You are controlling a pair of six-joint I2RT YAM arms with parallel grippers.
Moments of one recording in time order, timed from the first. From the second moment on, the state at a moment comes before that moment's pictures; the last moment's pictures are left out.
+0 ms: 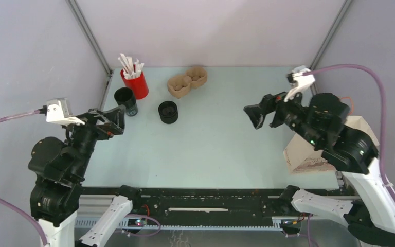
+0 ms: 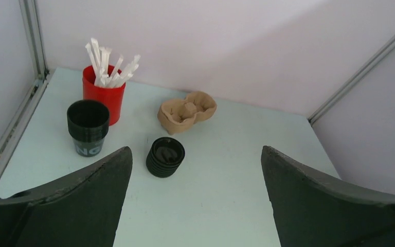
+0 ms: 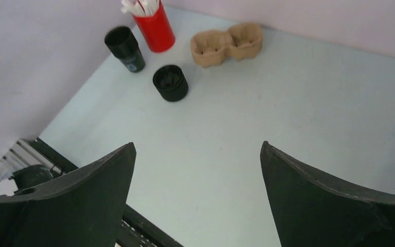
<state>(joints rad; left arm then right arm) -0.28 0.60 1.43 -0.77 -0.16 -0.34 0.78 0.94 1.59 -0.82 0.20 0.24</state>
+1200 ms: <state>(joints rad) 0.05 1.79 1.80 -0.89 -0.17 -0.25 0.90 1.17 1.39 -0.93 0.17 0.38</state>
